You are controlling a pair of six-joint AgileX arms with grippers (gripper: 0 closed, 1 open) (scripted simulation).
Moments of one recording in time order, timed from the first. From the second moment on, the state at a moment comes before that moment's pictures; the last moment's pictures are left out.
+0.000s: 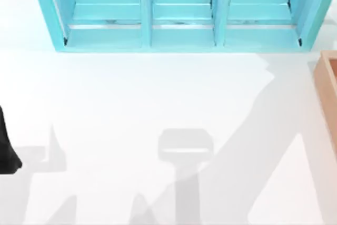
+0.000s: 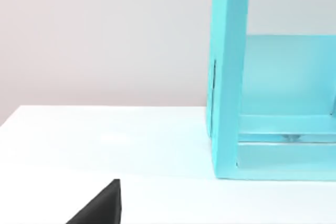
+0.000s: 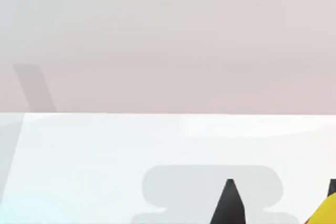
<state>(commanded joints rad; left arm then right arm) 0.00 0.00 0.00 0.00 0.00 0.00 -0.24 2.31 1.70 0.11 -0.17 -0.11</state>
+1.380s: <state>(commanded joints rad) 0.00 0.00 0.00 0.00 0.00 0.00 -0.79 1.78 1.19 -0.97 -0.97 -1.58</state>
